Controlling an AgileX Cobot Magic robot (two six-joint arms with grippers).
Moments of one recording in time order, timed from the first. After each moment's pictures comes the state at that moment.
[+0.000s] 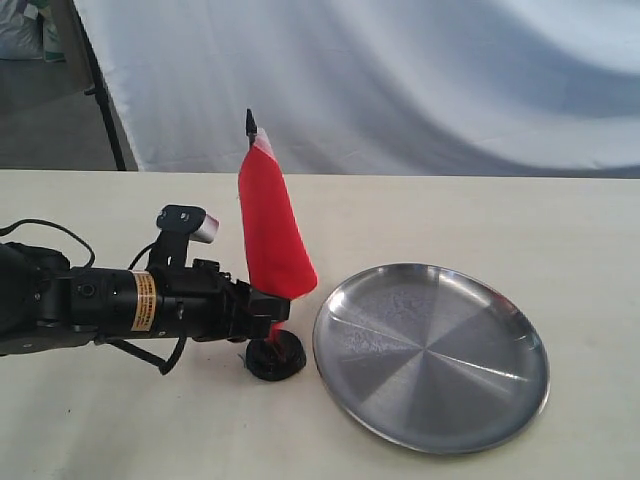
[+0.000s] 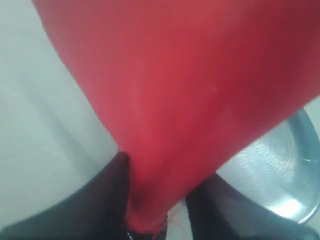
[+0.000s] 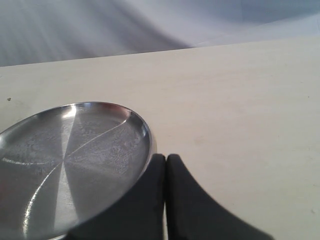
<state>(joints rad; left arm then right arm) -0.24 1.88 -0.76 0.96 -0.69 -0.97 0.12 0.06 0.00 -0.02 0.32 0.13</state>
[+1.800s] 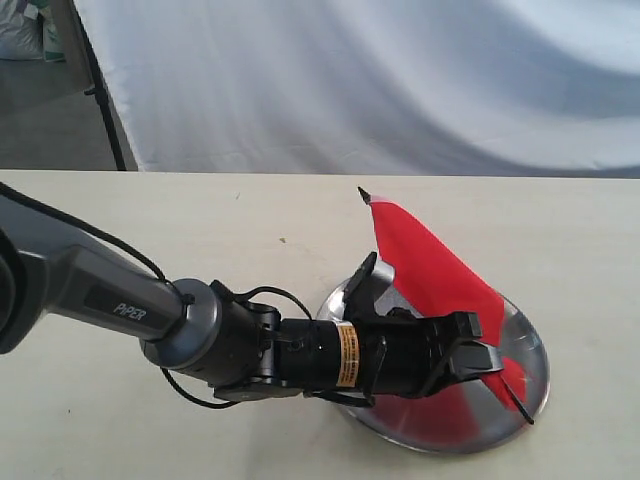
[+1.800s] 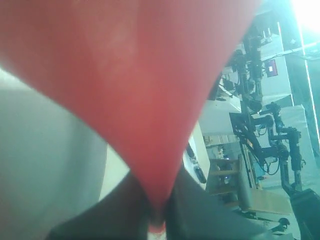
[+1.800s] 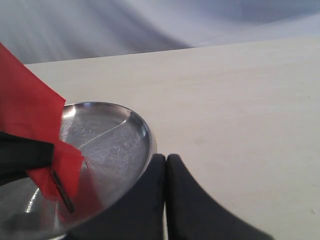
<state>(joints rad) -0.68 2.20 -1.13 0.75 -0.88 -1.61 0.12 0.06 0.00 -0.02 0.32 0.13</state>
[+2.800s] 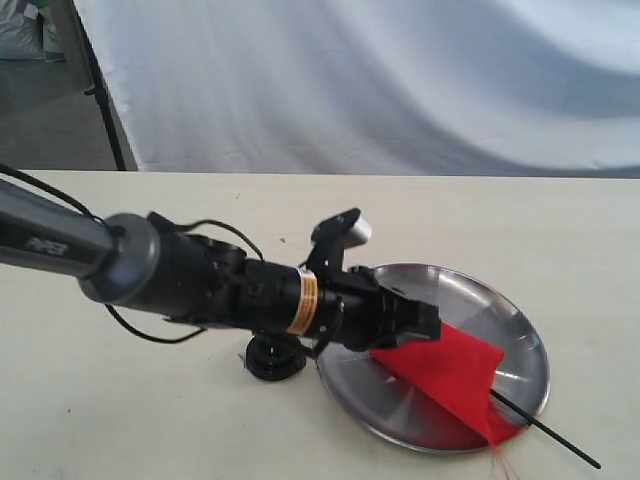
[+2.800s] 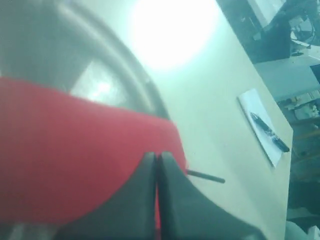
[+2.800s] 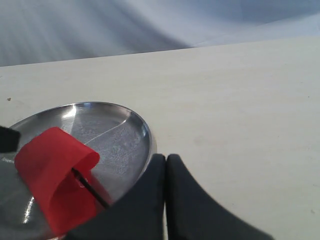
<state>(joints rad) -0.56 2.06 -1.13 1.11 -0.67 -1.55 0.12 0.06 0.00 -0.02 0.32 0.13</state>
